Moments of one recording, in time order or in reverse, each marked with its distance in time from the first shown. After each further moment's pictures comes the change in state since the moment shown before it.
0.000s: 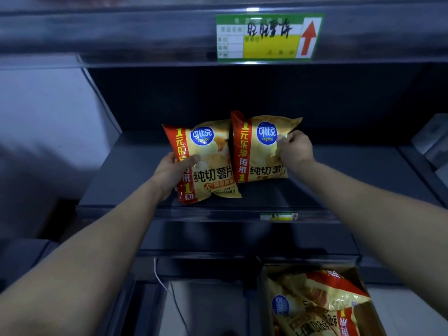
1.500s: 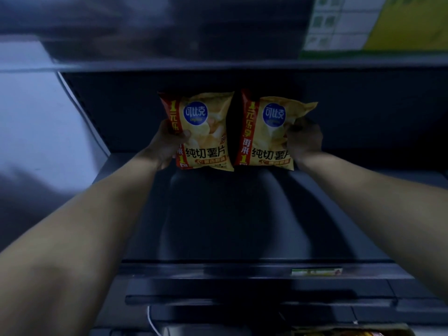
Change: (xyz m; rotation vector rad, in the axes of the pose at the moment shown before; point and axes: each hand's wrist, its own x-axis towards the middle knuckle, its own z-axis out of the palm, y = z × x) left_hand 0.166 0.050 -0.034 0.076 -0.040 0.251; right_hand 0.108 -0.028 0.069 0.120 0.172 -0.071
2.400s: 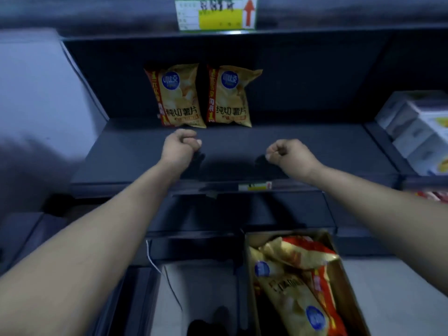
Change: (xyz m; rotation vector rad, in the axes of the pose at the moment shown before) left_hand -0.228 0.029 0.106 0.080 0.166 -0.037; right_hand -0.167 0.035 -0.181 -0.389 -0.499 -0.198
